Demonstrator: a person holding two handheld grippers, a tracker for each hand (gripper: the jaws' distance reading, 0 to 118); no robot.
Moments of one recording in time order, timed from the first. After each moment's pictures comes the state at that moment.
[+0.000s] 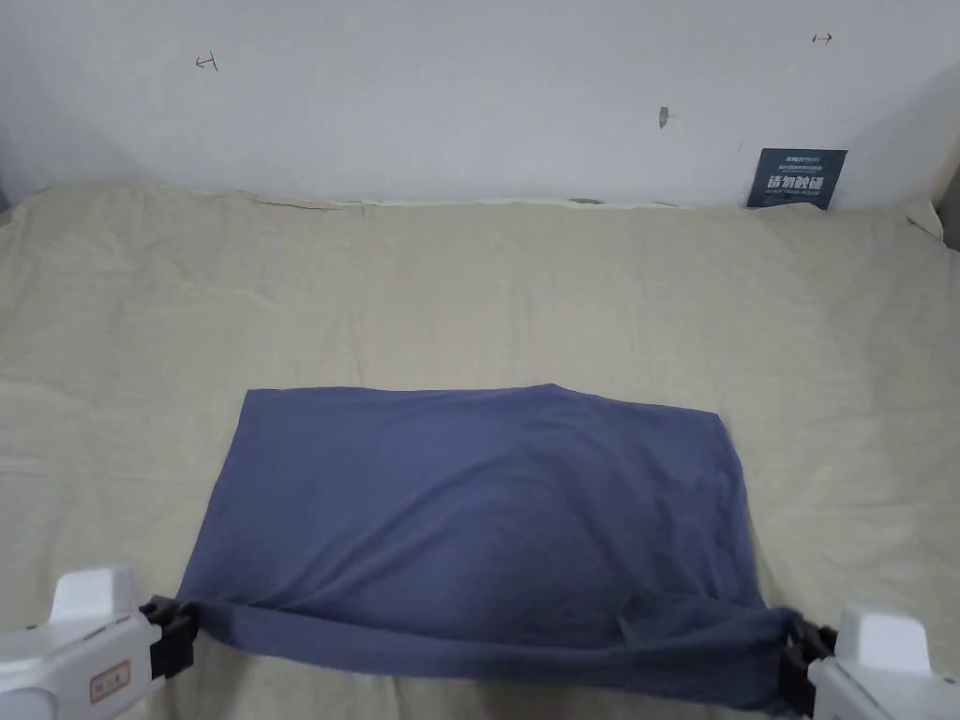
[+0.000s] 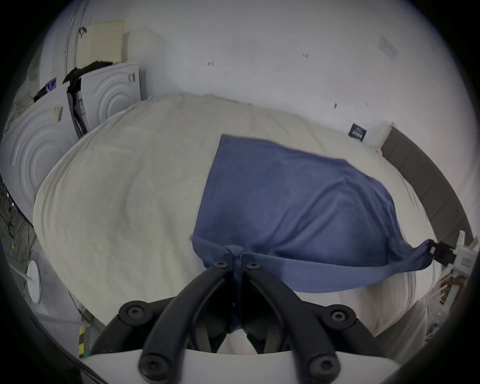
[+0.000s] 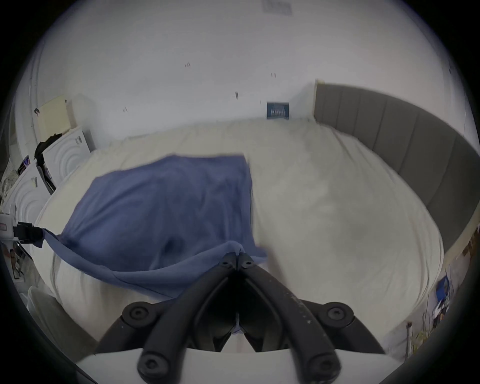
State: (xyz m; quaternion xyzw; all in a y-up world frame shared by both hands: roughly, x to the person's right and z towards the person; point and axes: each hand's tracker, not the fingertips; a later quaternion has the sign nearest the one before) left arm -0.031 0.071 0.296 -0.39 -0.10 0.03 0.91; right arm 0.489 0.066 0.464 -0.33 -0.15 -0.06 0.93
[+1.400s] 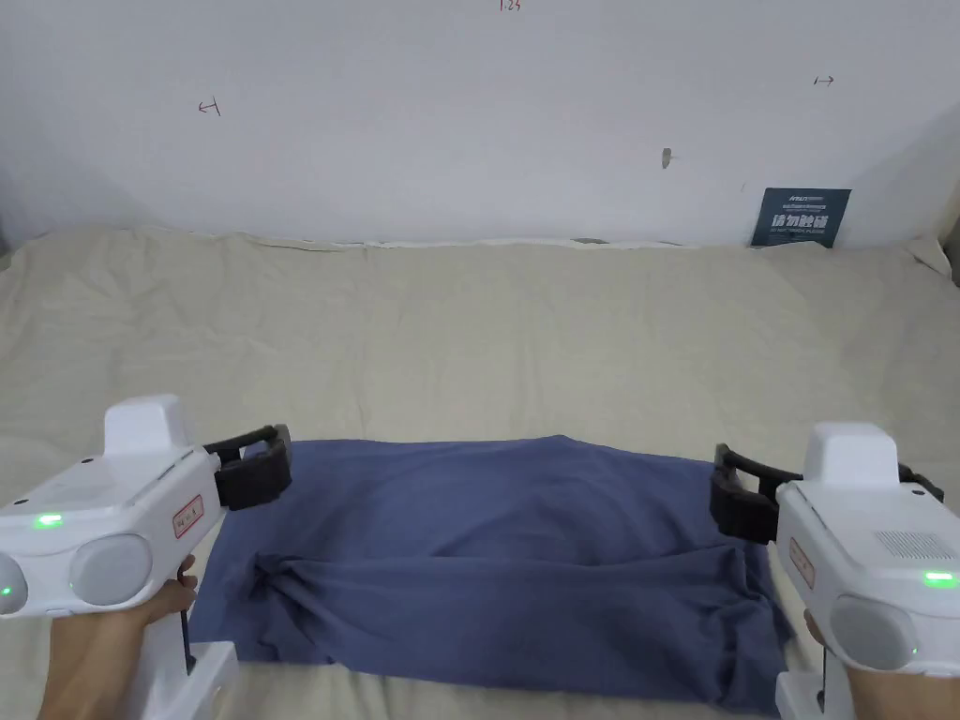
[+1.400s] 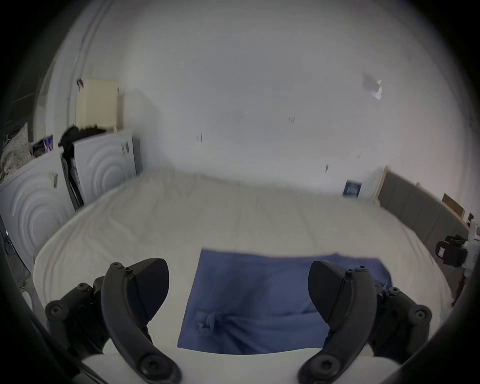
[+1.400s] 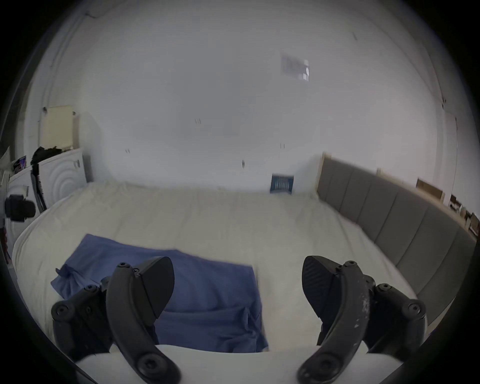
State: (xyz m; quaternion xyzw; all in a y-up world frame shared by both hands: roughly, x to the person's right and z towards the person) left arm 0.037 0.185 0.221 -0.18 -0.09 0.02 0.98; right arm 0.462 0.187 0.366 -0.17 -0.17 0.03 0.97
